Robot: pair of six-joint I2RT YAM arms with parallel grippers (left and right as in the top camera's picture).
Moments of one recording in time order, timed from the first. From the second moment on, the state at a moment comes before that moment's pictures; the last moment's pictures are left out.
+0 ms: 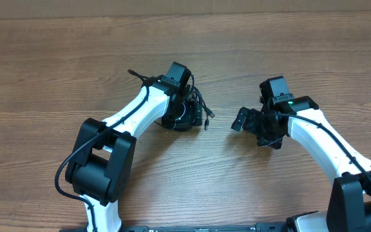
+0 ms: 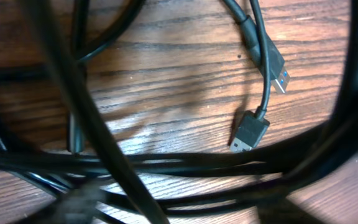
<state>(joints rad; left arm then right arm) -0.46 1.98 1.35 -0.76 0.31 -0.45 0.22 1.58 1.00 -0.81 -0.23 0.62</state>
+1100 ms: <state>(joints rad) -0.68 1.96 1.36 -0.83 0.21 -0.36 0.22 1.58 1.00 -0.81 -0.23 0.62</state>
